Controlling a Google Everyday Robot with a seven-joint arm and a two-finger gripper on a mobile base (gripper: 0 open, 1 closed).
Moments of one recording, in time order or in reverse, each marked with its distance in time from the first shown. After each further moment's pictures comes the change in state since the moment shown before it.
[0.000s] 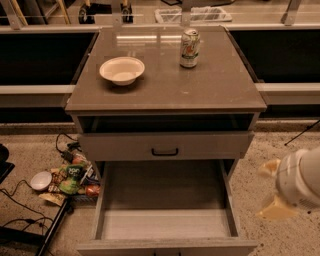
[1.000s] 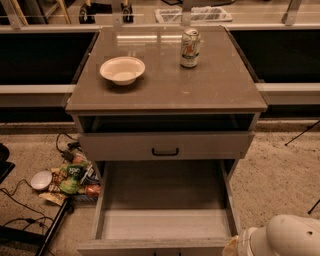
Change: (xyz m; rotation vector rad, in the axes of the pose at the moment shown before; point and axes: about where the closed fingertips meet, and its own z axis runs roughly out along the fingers) arm 0.060 0.127 0.224 -0.204 -0.048 0.101
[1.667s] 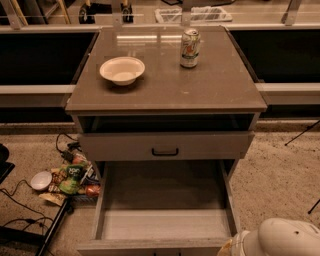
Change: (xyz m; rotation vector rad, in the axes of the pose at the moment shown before) arm 0.005 0.005 0.036 -0.043 -0.015 0.009
